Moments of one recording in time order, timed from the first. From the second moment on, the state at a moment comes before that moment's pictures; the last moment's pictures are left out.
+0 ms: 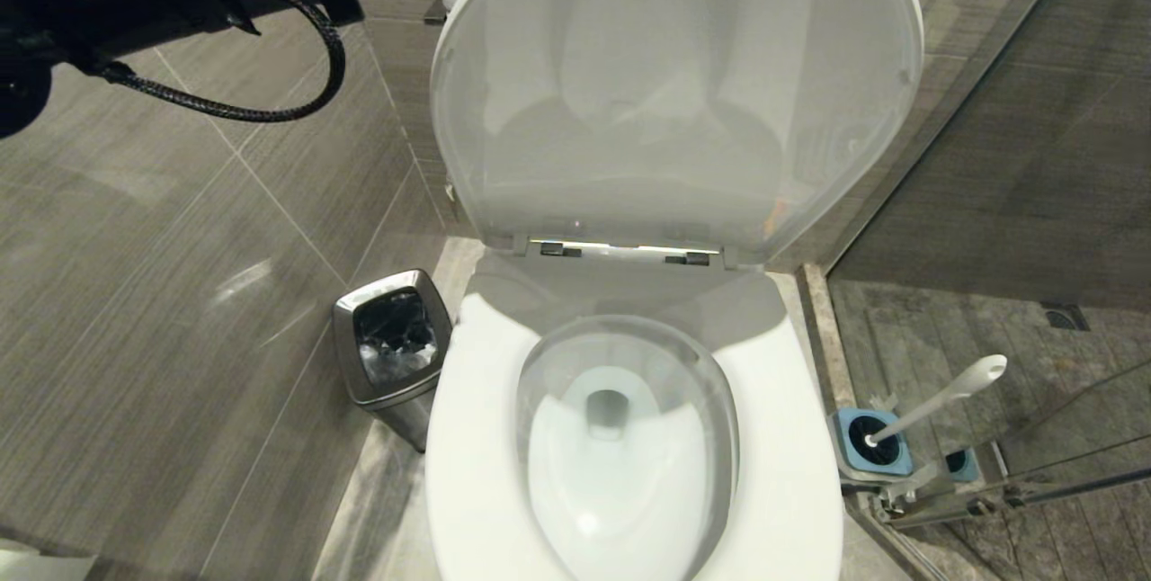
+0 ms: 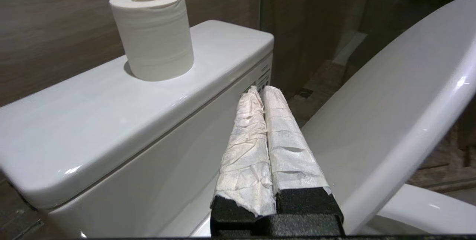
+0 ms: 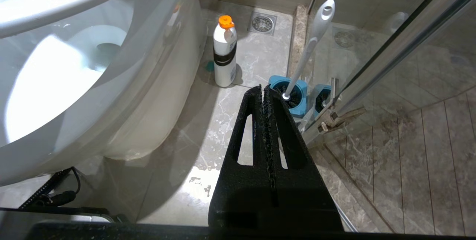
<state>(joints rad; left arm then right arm) -0.32 1.70 -1.70 -0.33 -0.84 0.17 0.00 0.00 0.00 0.01 0.00 -0.02</state>
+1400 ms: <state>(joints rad) -0.34 1.51 -1.50 0.50 -0.91 0.29 0.00 0.00 0.00 0.01 0.00 -0.02</state>
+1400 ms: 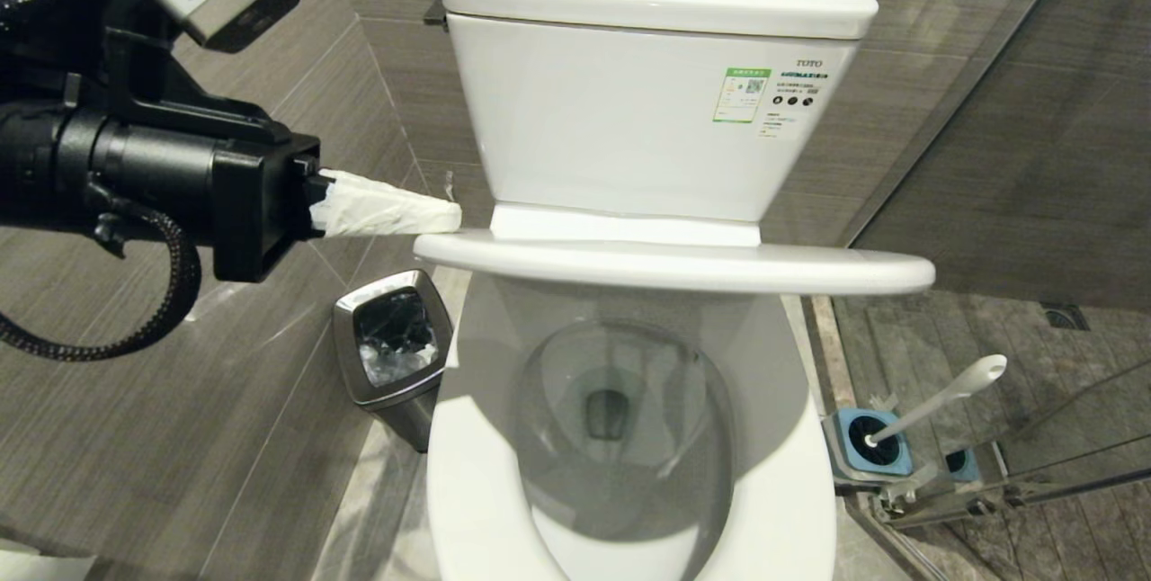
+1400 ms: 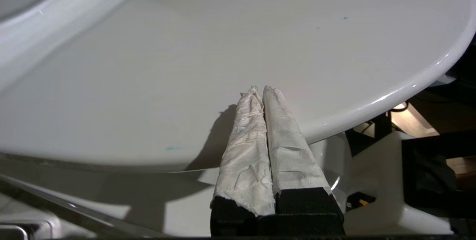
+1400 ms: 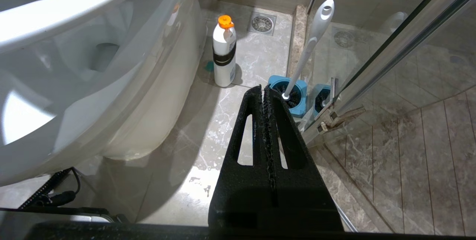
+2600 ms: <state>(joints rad) -0.45 1.58 -1.34 0.54 -0.81 0.35 0.00 0.00 0.00 0.01 0.00 -0.02</state>
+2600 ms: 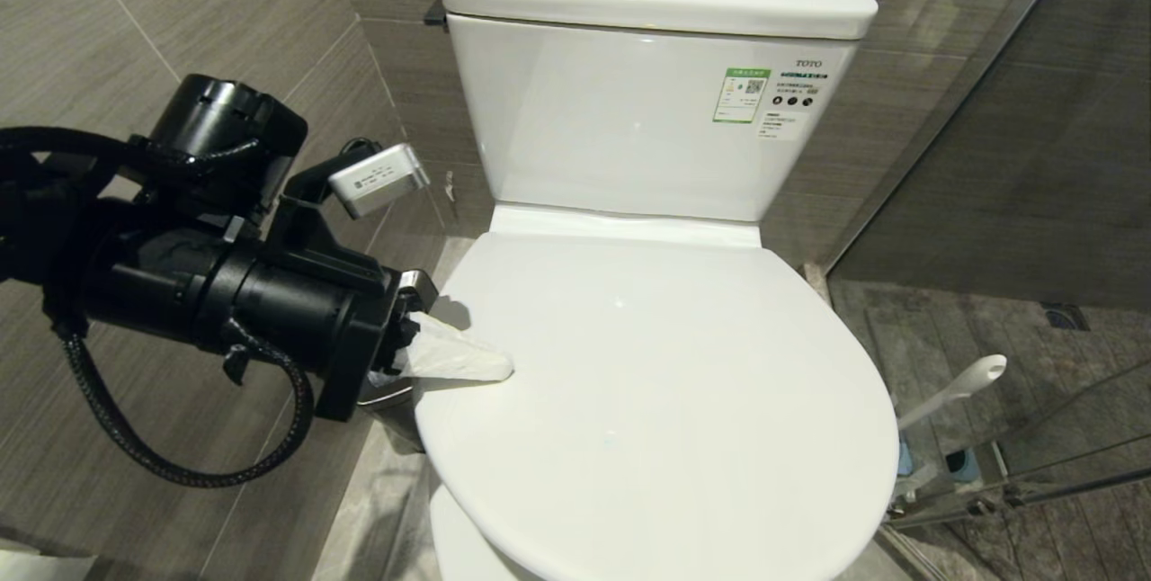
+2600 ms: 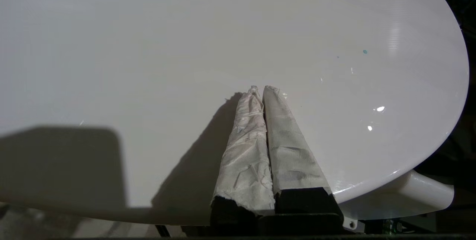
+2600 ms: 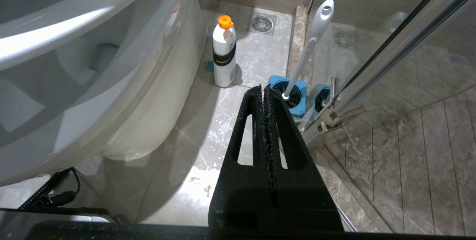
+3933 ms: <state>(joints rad) -0.45 1.57 -1.12 0.45 -0.77 0.40 0.00 0.00 0.00 0.01 0.00 -0.02</state>
